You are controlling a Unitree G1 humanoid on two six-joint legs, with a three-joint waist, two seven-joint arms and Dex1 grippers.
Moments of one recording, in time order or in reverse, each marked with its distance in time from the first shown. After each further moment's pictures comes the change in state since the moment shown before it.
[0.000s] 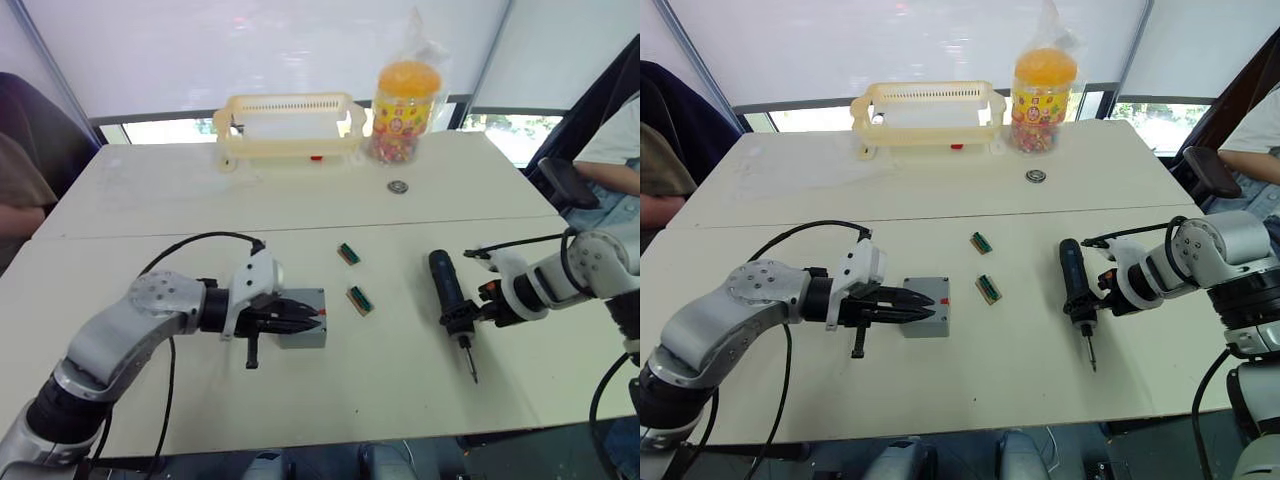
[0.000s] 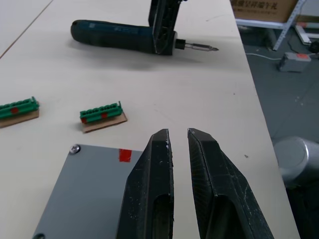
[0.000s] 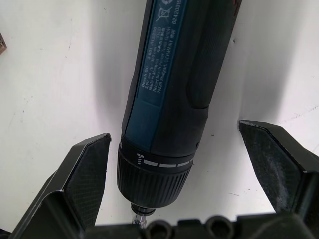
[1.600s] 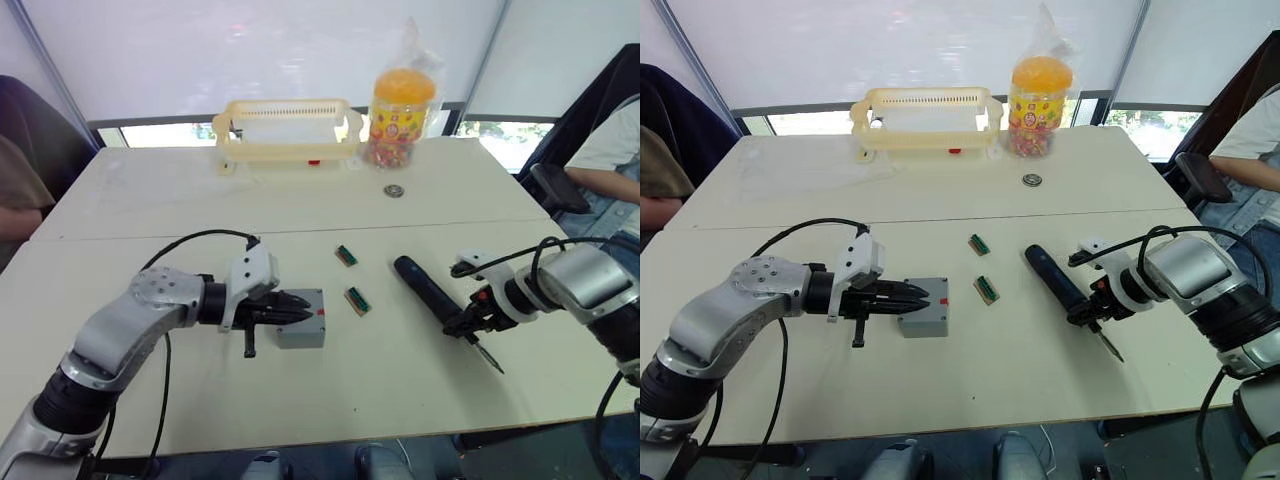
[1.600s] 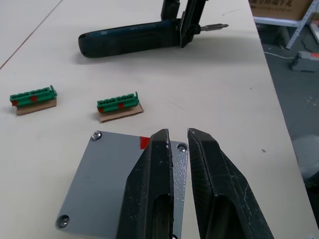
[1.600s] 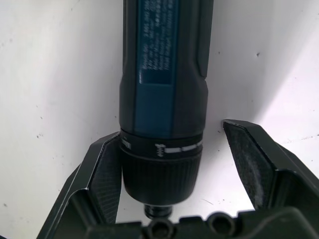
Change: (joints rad) left arm -0.020 -0.018 -0.015 0.080 0.057 -0.022 -0.014; right arm 0.047 -0.022 0.189 -0.132 -0.522 -0.260 0.519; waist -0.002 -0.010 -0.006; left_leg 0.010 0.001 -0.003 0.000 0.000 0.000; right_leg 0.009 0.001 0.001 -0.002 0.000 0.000
